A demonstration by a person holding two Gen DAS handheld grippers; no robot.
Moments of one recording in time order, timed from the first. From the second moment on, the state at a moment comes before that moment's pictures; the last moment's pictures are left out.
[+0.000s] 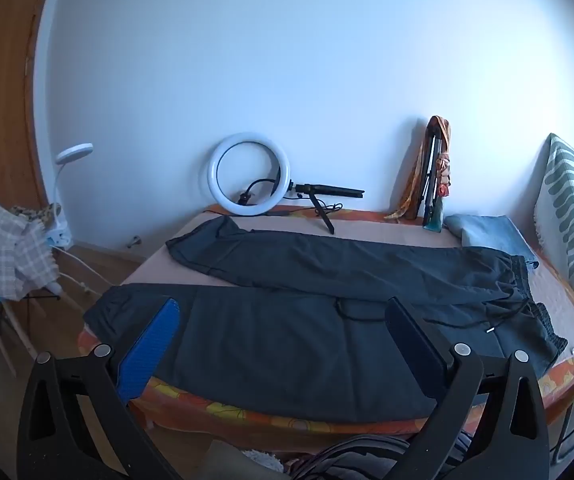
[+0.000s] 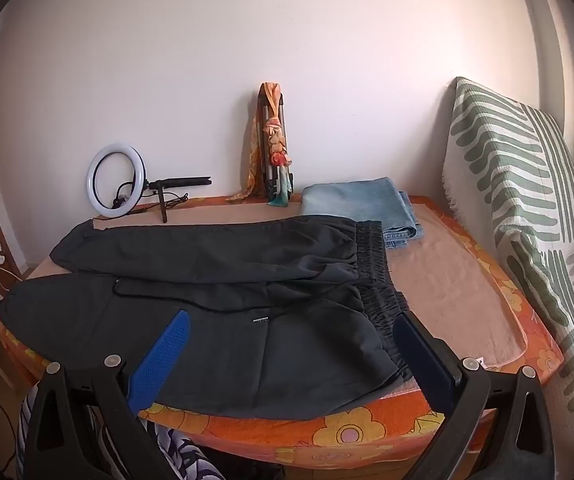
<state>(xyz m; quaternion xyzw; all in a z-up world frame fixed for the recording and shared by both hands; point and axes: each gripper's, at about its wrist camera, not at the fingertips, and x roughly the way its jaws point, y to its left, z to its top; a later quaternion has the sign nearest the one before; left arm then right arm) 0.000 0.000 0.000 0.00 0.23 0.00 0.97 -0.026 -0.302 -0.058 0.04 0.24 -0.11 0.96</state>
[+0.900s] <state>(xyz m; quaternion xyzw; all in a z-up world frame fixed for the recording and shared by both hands) -0.001 0.005 0.000 0.00 0.23 0.00 0.97 -0.028 -0.302 -0.056 0.04 0.24 -0.11 0.96</state>
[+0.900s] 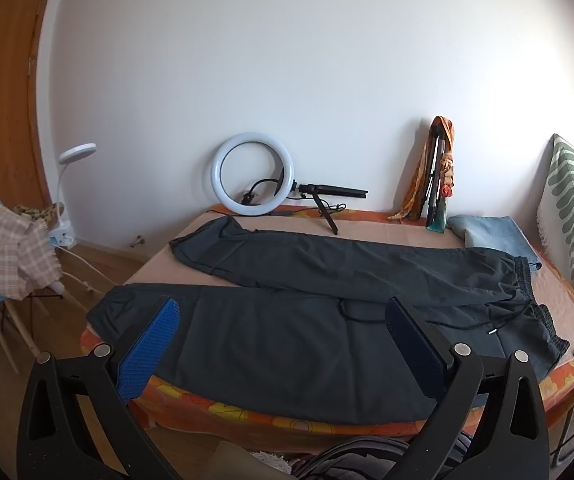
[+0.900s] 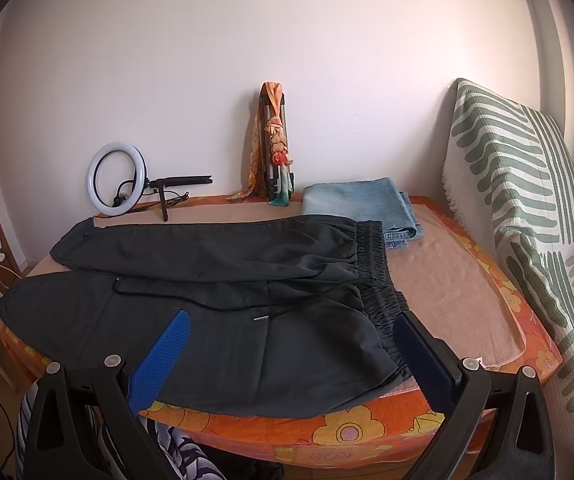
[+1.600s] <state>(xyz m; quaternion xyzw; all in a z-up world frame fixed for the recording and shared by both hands) -0.002 0.005 0.003 0.00 0.23 0.00 0.97 -0.029 -0.299 -0.055 0.04 0.24 -0.11 0.96</state>
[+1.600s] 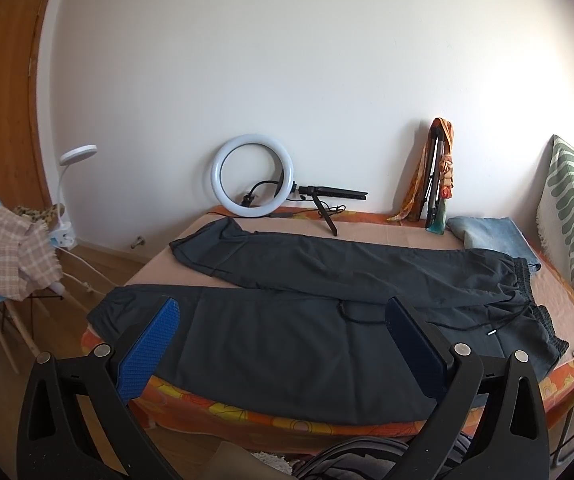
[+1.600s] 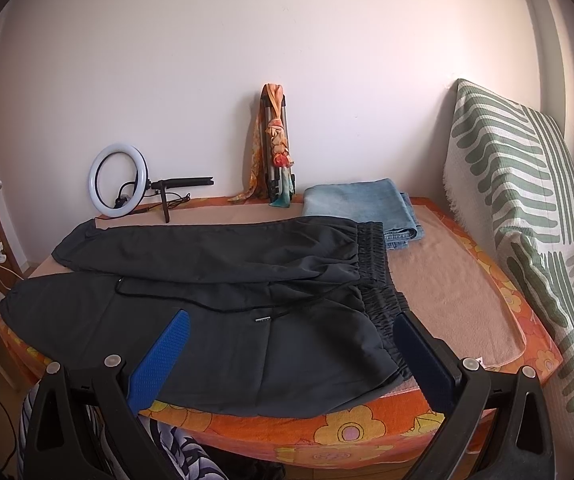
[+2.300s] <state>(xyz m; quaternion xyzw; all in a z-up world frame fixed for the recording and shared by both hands) -0.002 0.004 0.002 0.00 0.23 0.00 0.97 -0.030 -0.299 -0.056 0.04 0.24 -0.10 0.96</state>
